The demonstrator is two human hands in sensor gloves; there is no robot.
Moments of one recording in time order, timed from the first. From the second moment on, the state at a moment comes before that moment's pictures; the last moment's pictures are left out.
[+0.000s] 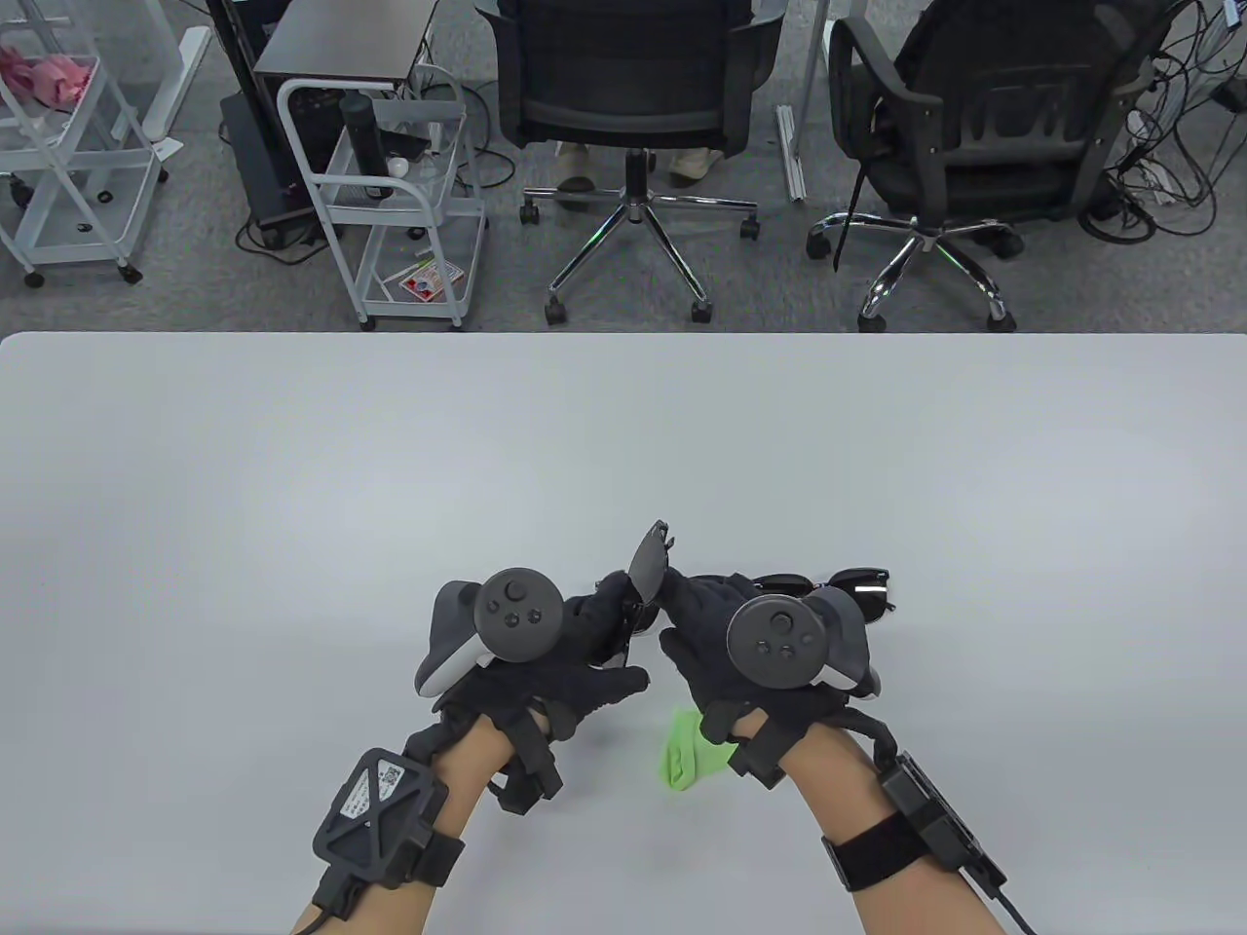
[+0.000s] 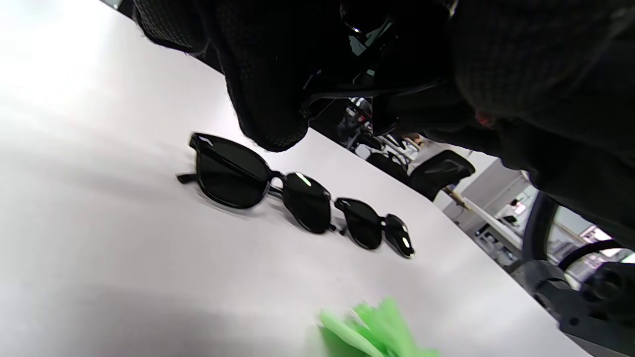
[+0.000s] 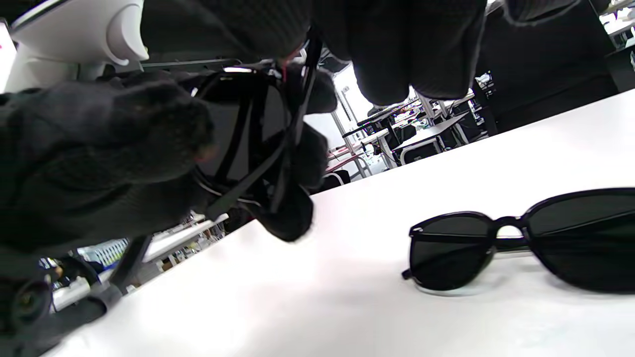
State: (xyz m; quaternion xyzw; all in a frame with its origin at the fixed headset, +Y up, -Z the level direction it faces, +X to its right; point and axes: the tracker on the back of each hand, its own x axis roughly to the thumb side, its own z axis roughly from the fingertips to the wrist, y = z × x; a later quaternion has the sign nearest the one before) left_hand -0.139 -0.683 -0.301 -0.13 -0.20 0.26 0.94; right_hand 0.084 -0.668 -0.281 0.28 -0.04 0.92 0.27
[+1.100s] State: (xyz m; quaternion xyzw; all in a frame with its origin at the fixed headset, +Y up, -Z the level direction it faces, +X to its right) left_hand -0.188 -0.739 -0.368 -0.20 -0.08 -0.15 0.96; right_hand 0.111 -0.669 -0.292 0.22 -0.05 0.95 0.19
